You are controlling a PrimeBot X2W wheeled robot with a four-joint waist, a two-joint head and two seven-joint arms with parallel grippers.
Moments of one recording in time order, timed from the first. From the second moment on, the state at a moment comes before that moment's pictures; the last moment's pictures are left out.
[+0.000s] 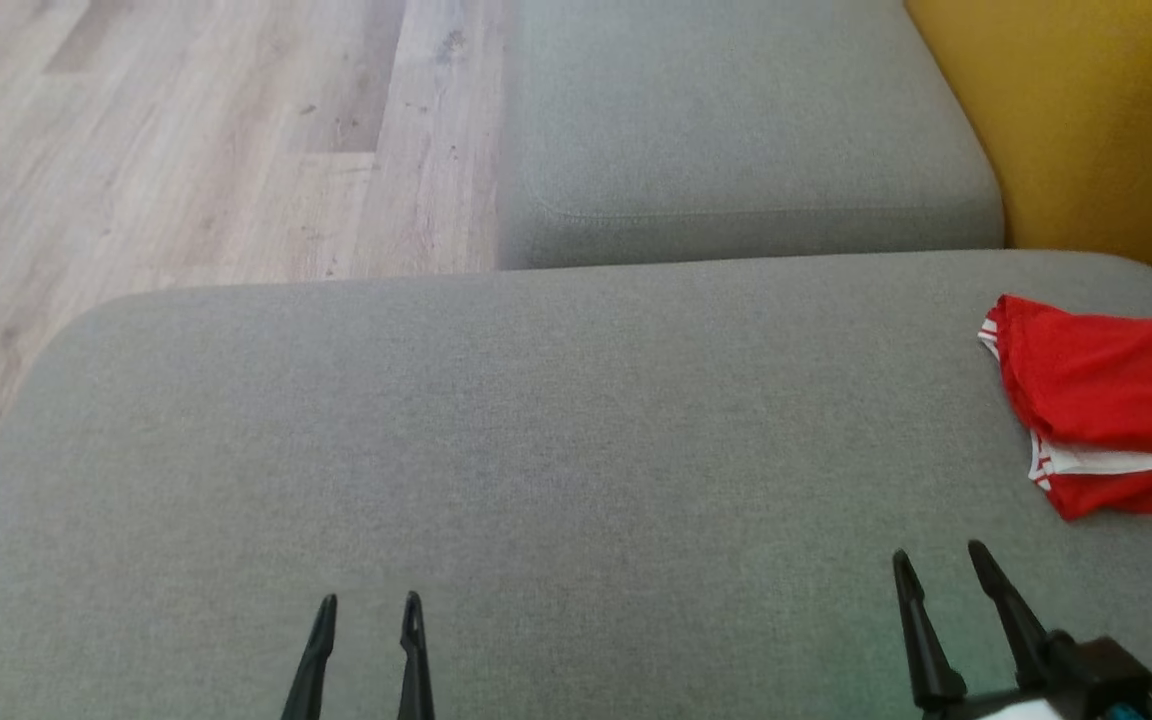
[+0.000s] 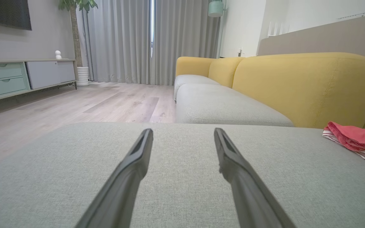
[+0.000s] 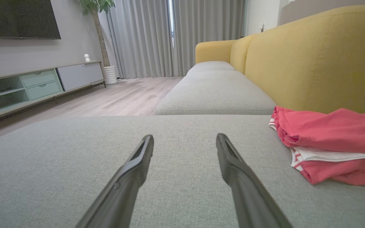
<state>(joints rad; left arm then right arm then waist) 0.27 0.06 -0.31 0.04 -0.17 0.17 -0.26 0.21 -0.09 0.09 0.18 0.13 0.12 -0.25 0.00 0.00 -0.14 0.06</state>
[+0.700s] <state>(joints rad) 0.28 0.06 -0.29 0.07 -0.15 0.15 -0.26 0.26 -0.07 0.07 0.18 0.10 0.12 -0.25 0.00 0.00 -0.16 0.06</state>
